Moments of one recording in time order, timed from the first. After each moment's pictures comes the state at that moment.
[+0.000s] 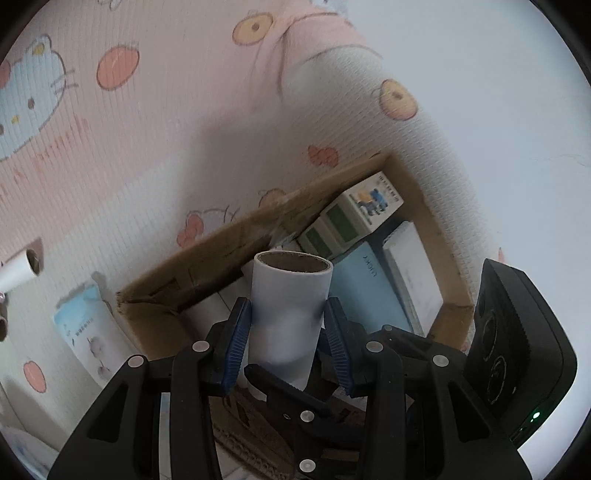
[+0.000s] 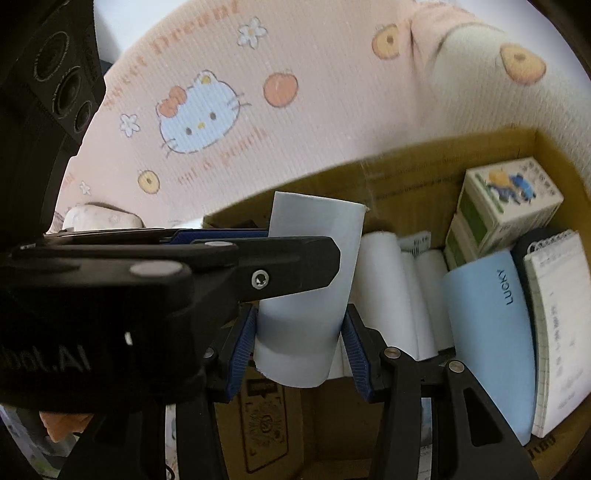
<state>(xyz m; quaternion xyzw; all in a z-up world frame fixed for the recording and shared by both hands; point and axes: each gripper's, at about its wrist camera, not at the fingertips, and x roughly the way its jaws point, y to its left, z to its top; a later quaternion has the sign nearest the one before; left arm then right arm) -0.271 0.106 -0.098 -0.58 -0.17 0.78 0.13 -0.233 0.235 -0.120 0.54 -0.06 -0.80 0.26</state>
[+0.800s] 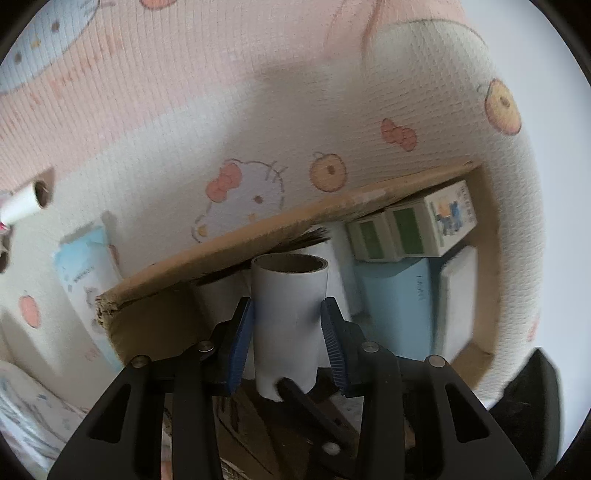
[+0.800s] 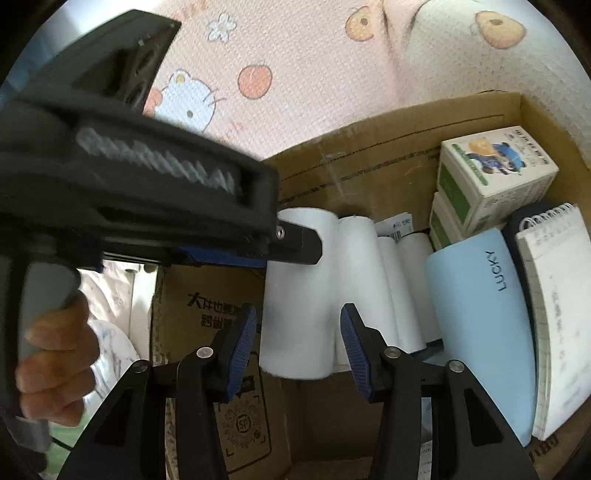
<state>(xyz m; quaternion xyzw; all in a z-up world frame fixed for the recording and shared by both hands) -0.311 0.109 -0.140 -0.68 -0.20 0.70 0.02 -0.233 0.262 -0.136 0.55 -0.08 -0.80 0.24</state>
